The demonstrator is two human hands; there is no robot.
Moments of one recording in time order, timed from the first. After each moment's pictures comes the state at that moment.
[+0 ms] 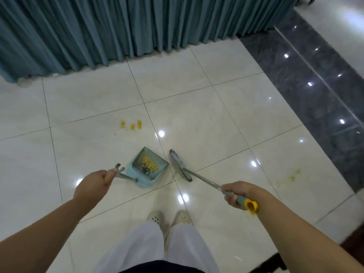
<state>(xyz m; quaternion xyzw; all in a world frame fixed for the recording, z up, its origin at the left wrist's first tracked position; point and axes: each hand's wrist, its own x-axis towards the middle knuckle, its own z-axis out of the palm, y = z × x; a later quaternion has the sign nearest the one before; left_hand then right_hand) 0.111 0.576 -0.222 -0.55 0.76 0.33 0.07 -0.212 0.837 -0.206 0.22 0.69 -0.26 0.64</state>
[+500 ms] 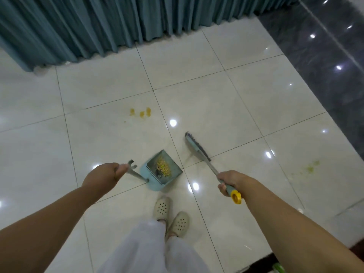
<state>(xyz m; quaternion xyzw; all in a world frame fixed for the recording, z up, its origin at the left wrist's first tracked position) 0.096 0.609 -0.219 -0.50 0.81 0.25 0.20 -0.199 0.833 -0.262 0.18 0.73 -0.23 0.62</state>
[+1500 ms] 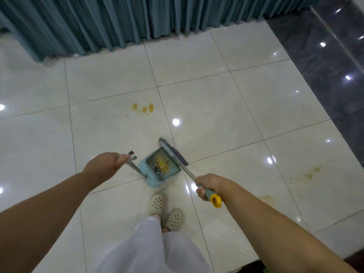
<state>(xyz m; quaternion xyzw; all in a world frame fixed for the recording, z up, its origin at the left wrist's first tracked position) 0.088 0.631 -0.219 -0.50 0.80 0.27 0.19 -0.155 0.830 -0.251 0.14 0.68 -0.21 0.69</state>
